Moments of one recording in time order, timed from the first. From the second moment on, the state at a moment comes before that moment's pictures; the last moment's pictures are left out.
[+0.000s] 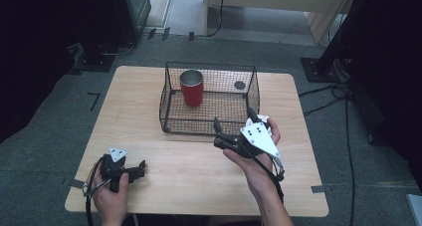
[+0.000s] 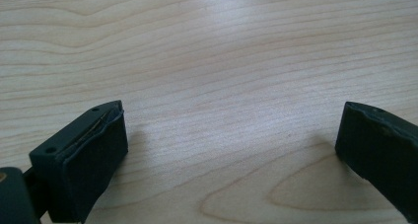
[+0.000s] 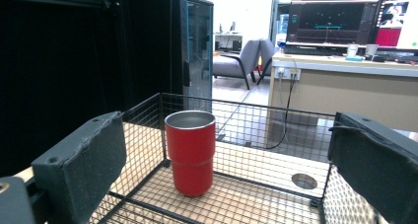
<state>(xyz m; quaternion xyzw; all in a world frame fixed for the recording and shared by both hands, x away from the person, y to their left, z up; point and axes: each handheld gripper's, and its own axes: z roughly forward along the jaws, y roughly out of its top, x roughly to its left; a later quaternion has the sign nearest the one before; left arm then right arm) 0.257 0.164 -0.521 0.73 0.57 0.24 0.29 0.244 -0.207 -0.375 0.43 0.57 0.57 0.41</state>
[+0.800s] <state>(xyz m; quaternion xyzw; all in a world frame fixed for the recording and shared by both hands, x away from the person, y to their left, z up) 0.257 0.165 -0.521 0.73 0.57 0.24 0.29 0.226 -0.257 -0.386 0.43 0.56 0.56 0.43</state>
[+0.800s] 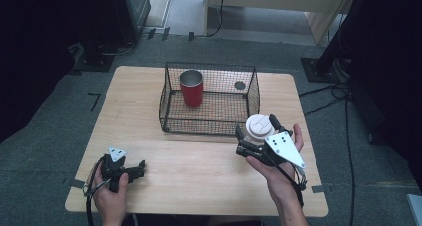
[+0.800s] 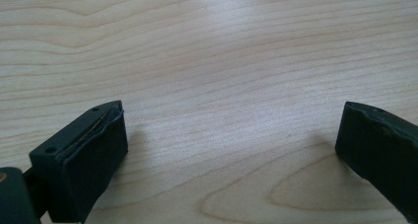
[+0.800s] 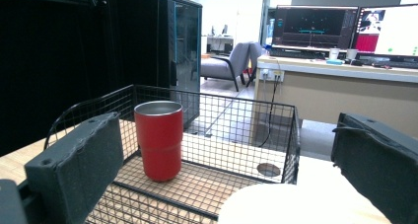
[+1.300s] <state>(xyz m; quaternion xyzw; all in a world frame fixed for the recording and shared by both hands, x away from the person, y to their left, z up) 0.257 0.165 -0.521 0.73 0.57 0.24 0.29 0.225 -0.279 -0.406 0.45 0.57 0.54 0.42</state>
